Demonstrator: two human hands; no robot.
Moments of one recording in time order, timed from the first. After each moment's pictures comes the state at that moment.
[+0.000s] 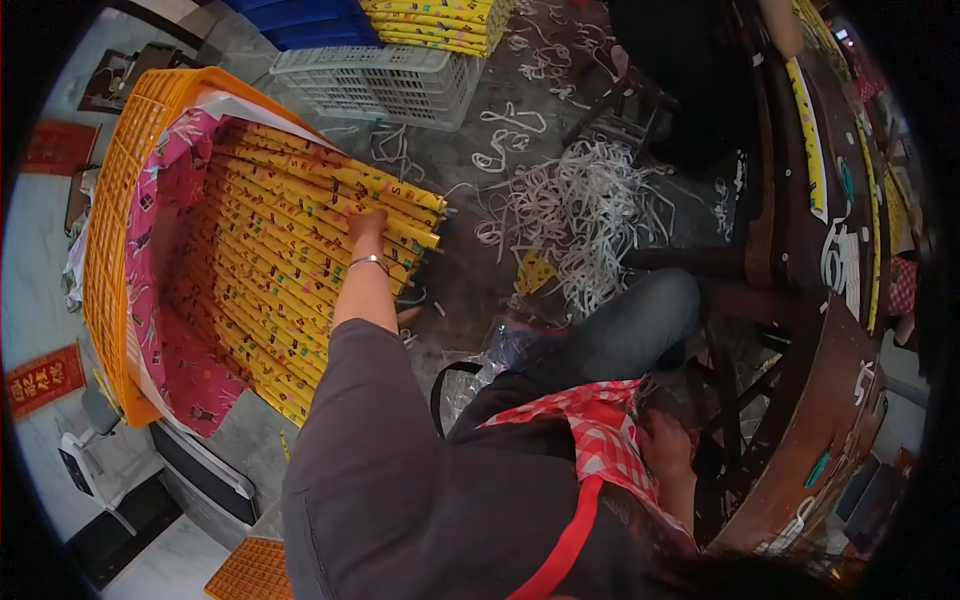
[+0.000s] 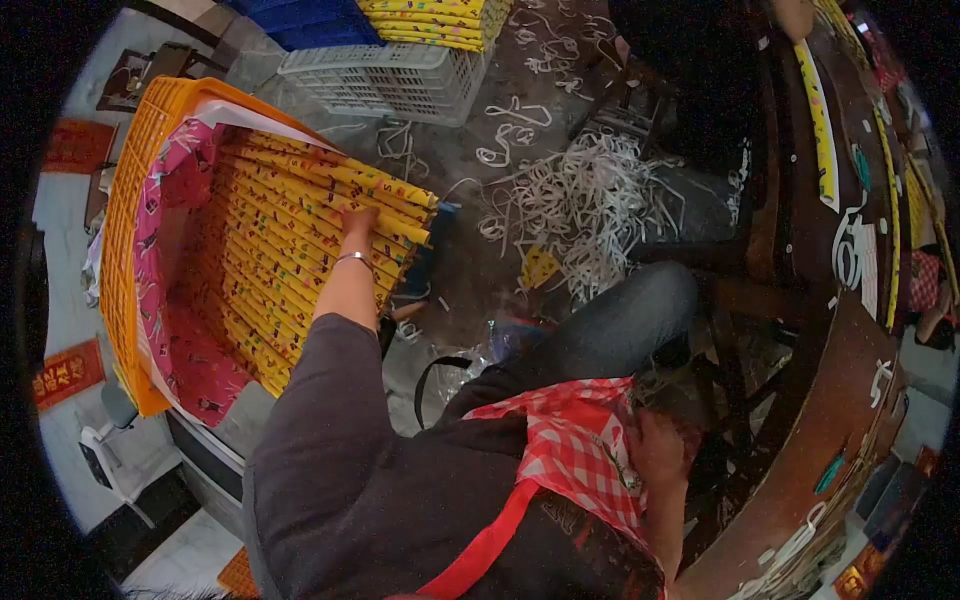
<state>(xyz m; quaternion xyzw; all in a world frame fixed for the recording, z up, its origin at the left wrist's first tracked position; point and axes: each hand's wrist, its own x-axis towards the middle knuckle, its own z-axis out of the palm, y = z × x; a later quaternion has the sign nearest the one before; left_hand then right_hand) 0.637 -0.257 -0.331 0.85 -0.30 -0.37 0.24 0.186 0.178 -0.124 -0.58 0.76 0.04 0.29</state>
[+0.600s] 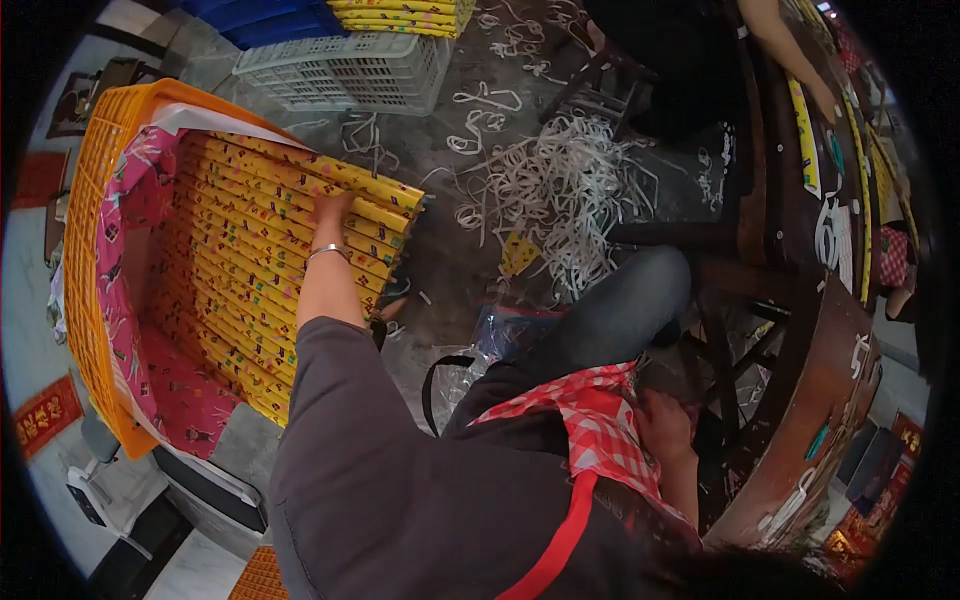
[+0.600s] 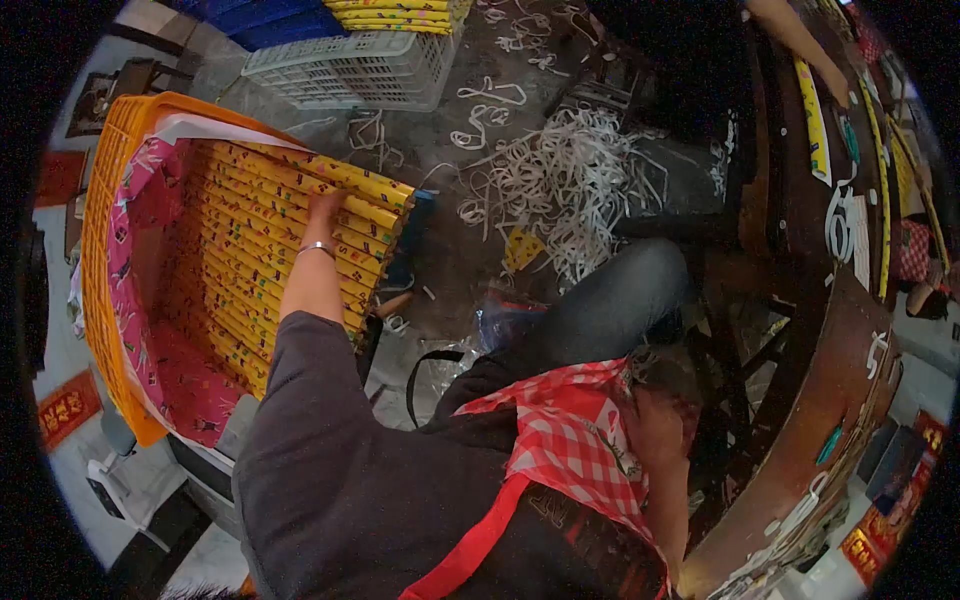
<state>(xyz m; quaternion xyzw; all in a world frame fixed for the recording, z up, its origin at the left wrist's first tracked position) 0.666 -0.291 -0.341 0.80 -0.36 -0.44 0.20 0.200 0.159 -0.113 -0.55 0.79 0.07 0.28</state>
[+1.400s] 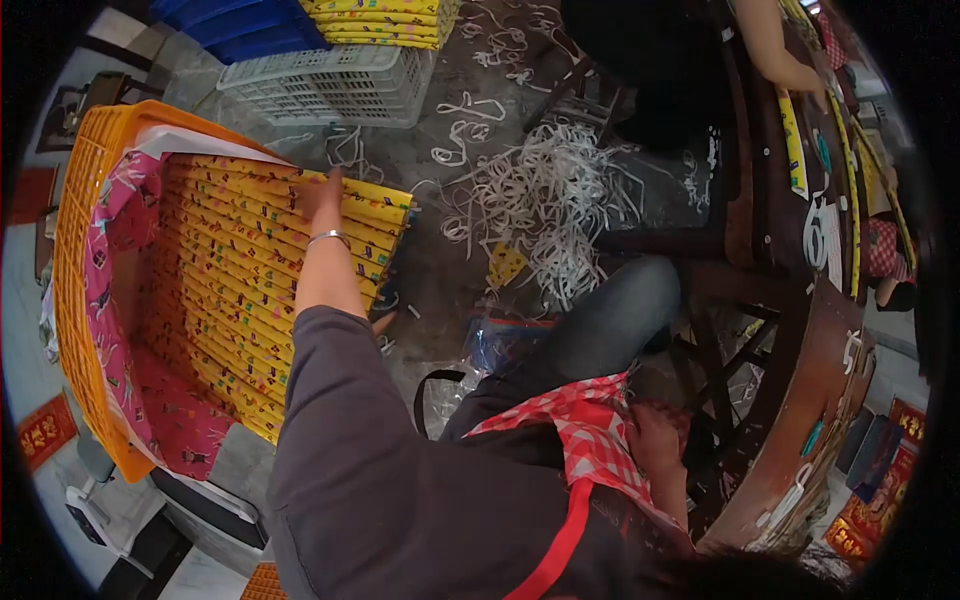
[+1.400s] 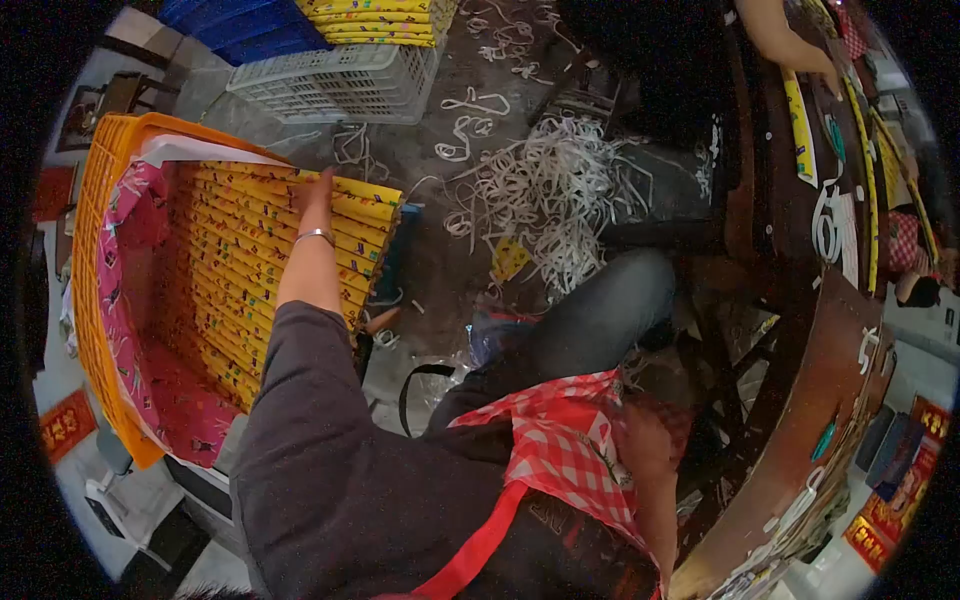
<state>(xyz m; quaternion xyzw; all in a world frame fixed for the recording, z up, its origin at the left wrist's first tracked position) 0.624 -0.340 -0.317 0.88 -0.34 -0.31 0.16 0.202 0.179 -0.120 -0.55 0.78 0.07 0.29</state>
